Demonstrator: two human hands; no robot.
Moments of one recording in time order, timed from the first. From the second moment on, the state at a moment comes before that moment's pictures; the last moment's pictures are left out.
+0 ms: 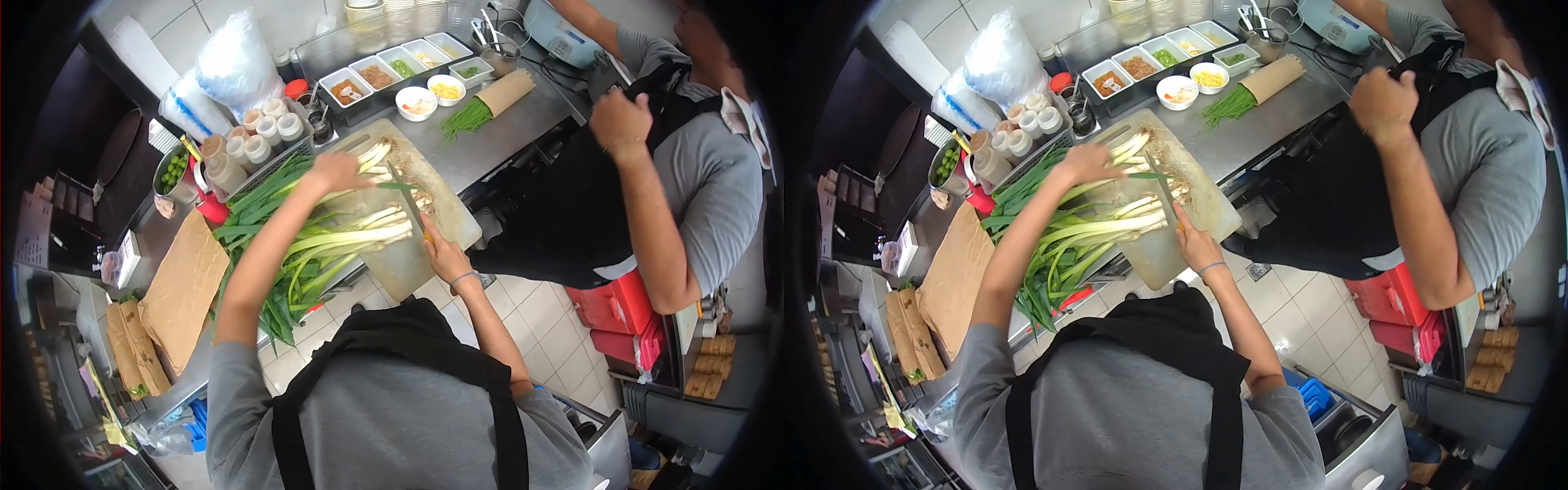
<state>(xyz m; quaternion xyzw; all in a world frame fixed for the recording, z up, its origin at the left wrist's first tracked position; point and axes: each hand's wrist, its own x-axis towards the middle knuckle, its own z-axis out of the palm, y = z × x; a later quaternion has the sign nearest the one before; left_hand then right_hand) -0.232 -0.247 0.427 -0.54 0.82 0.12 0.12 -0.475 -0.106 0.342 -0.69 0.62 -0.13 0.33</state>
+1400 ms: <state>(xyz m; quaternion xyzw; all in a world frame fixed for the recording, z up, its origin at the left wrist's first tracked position) -0.197 -0.287 0.314 -0.53 0.83 0.14 0.04 -0.501 -0.096 0.410 -0.68 0.62 -0.02 0.39</state>
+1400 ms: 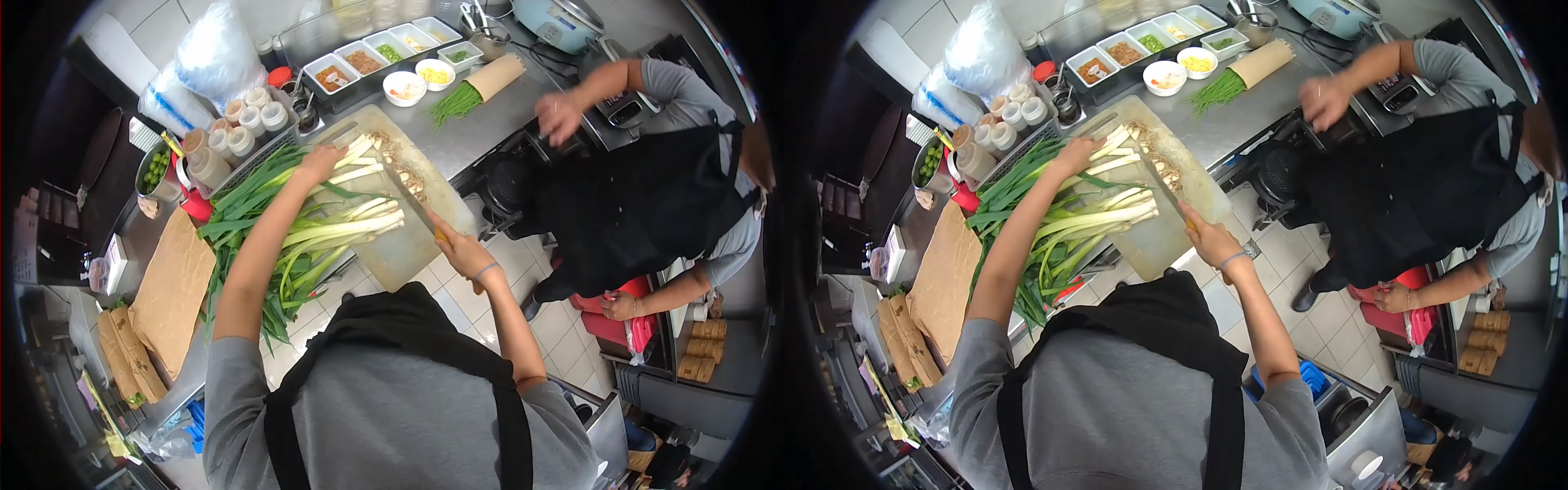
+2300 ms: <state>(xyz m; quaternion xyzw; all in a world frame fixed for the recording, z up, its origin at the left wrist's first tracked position) -0.325 -0.280 0.323 -0.45 0.88 0.16 0.05 -0.539 -0.070 0.311 -0.37 0.47 -0.30 0.74</state>
